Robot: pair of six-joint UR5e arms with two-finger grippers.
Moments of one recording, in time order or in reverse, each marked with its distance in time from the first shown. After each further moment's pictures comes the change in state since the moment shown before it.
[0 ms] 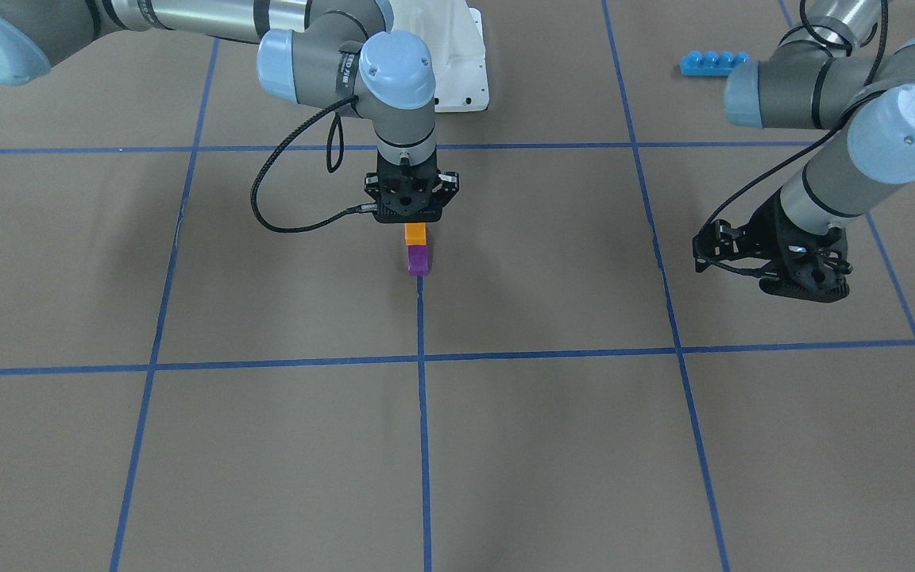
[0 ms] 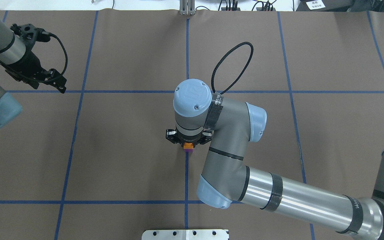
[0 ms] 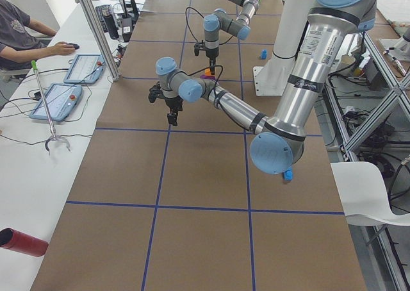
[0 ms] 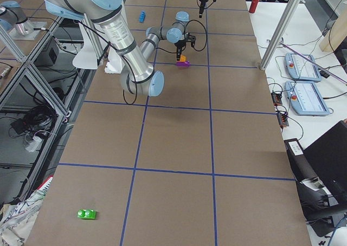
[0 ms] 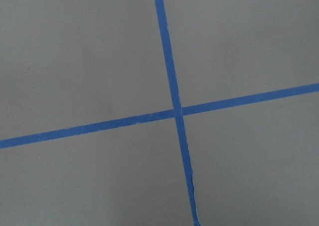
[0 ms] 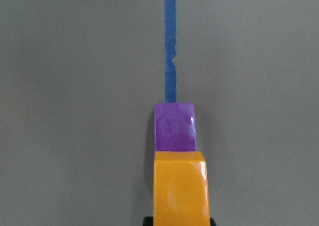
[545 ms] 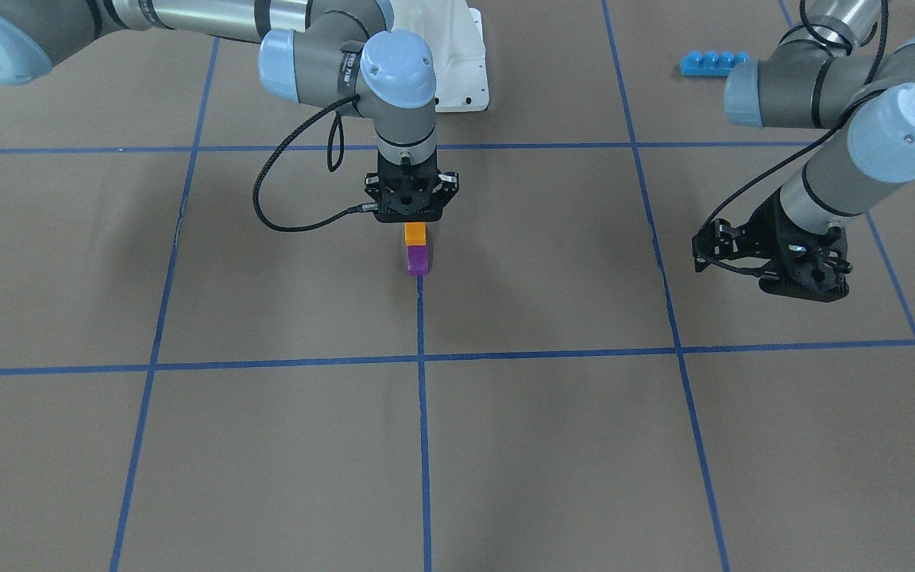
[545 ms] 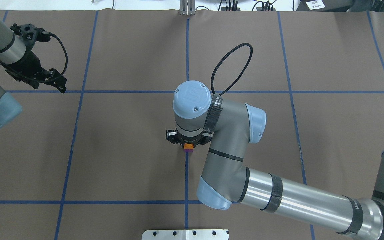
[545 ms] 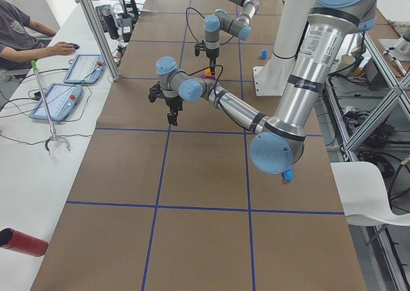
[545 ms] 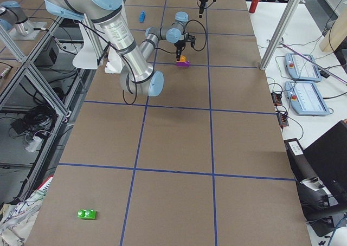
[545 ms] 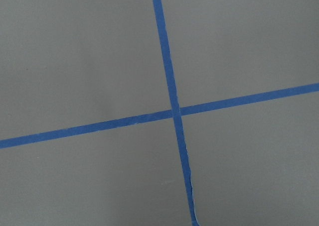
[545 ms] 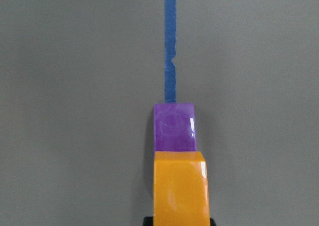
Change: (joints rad) left arm 0.000 0.000 -0.003 0.000 0.000 0.000; right arm -0.003 -0.001 0.000 0.000 -0.007 -0.002
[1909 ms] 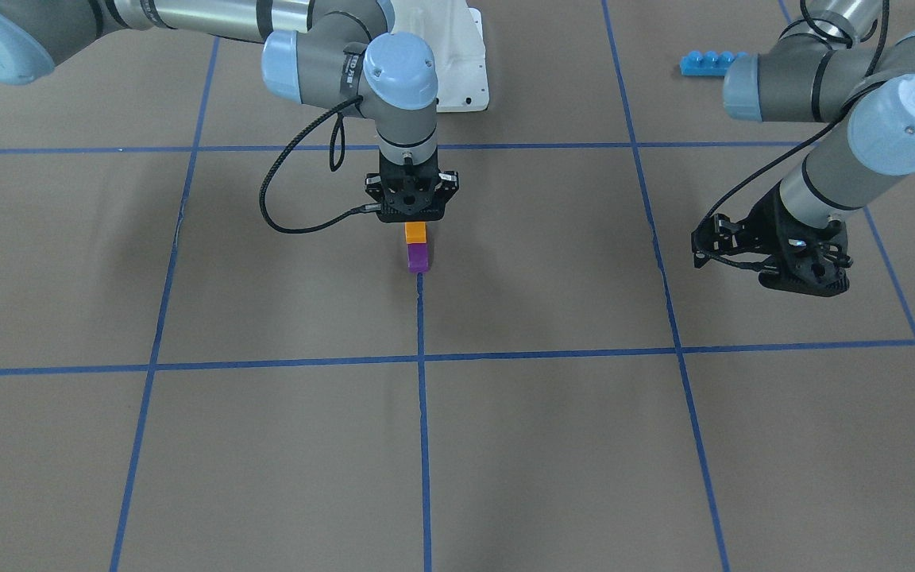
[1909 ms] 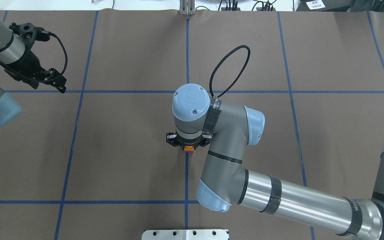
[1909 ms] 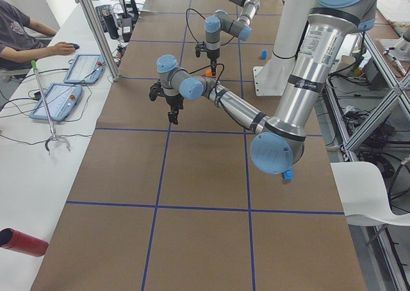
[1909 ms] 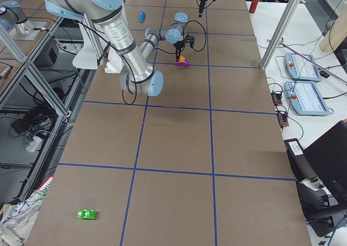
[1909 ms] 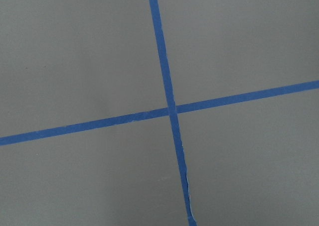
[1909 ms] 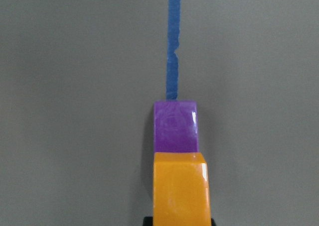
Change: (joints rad) left arm 0.001 0.002 -0.020 0.018 0.001 -0.002; right arm -0.010 -0.002 -0.010 -0.005 -0.004 -0.024
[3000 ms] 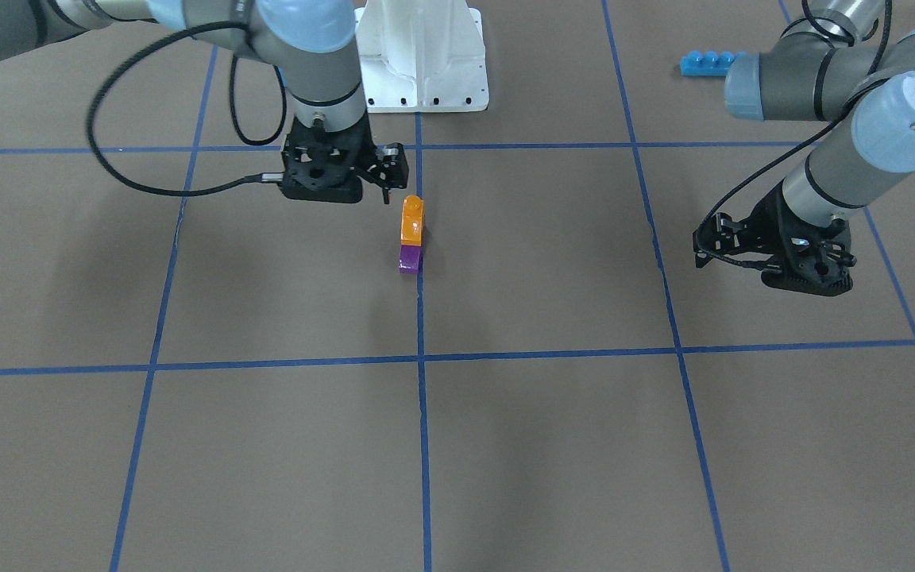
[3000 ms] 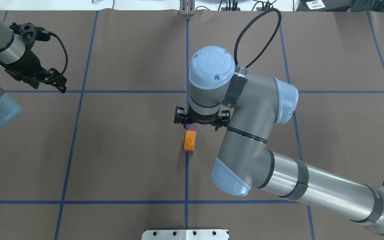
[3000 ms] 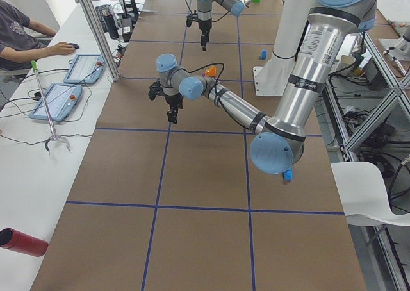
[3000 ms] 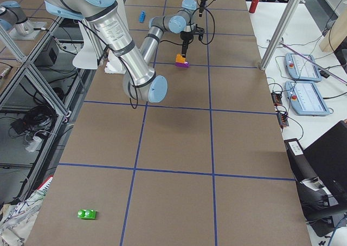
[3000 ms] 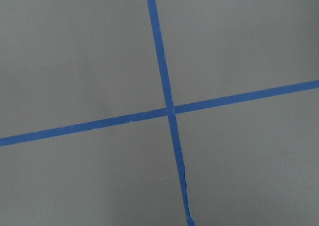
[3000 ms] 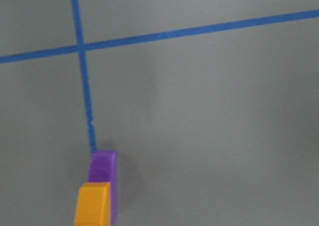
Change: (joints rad) left arm -0.019 0.004 -0.005 -0.002 -0.004 0.008; right arm 0.223 -0.127 0.332 -0.266 0.117 -0.016
